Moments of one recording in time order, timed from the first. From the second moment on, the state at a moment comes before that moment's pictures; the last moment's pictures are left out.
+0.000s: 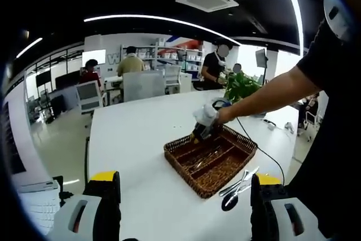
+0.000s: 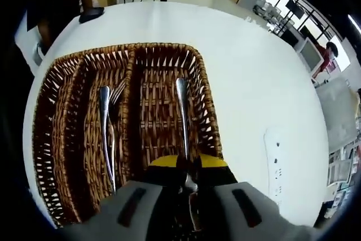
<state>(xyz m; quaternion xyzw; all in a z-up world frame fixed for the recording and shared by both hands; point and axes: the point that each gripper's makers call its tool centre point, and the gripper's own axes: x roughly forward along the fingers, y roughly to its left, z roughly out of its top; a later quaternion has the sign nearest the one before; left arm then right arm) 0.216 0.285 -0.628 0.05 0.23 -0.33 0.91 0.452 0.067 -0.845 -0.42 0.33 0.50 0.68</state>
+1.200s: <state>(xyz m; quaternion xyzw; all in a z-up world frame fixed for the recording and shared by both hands) 0.236 0.215 -0.599 0.06 0.15 -0.35 0.92 0.320 -0.083 -0.644 -0.11 0.22 0.33 0.91</state>
